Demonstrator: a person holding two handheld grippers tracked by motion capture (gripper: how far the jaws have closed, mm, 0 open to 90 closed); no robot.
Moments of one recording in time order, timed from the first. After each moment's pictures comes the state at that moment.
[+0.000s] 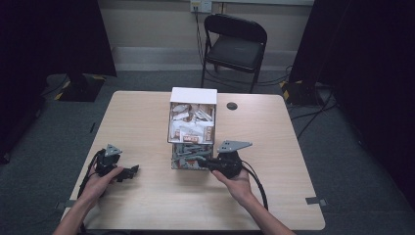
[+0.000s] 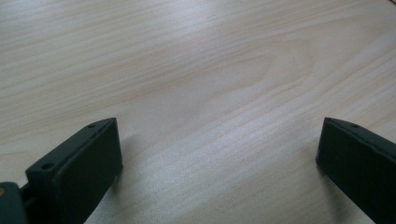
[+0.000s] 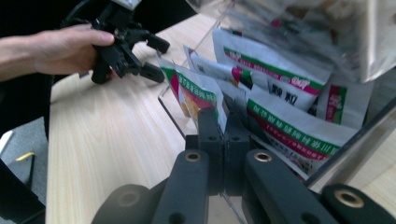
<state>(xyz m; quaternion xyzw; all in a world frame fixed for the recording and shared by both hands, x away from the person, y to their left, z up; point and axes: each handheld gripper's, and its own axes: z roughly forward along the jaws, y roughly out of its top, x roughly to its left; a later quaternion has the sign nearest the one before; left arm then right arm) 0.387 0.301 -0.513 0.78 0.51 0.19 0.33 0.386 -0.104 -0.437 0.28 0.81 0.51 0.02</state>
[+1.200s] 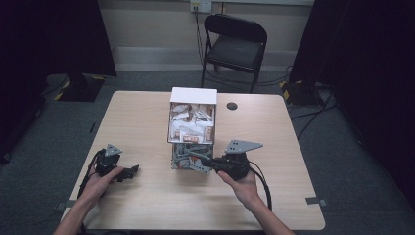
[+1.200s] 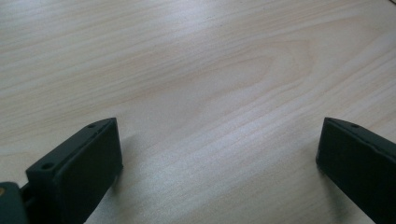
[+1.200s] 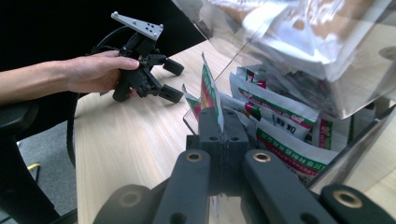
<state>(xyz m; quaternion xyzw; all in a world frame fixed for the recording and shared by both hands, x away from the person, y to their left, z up) 0.387 0.301 -0.513 0.78 0.51 0.19 0.33 0.368 -0.117 -0.408 0.27 0.79 0.54 0.03</state>
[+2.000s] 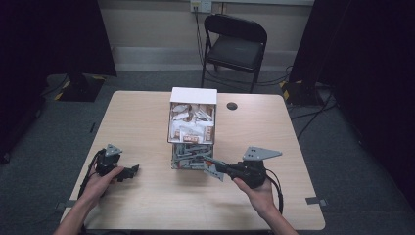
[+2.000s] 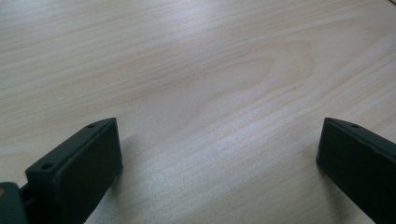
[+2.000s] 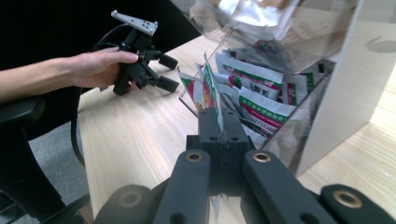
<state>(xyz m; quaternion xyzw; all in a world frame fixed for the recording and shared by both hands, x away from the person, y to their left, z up) 0.388 0.300 -0.514 0.77 0.51 0.19 0.33 0.346 -0.158 -0.404 0.30 0.78 0.55 0.04</state>
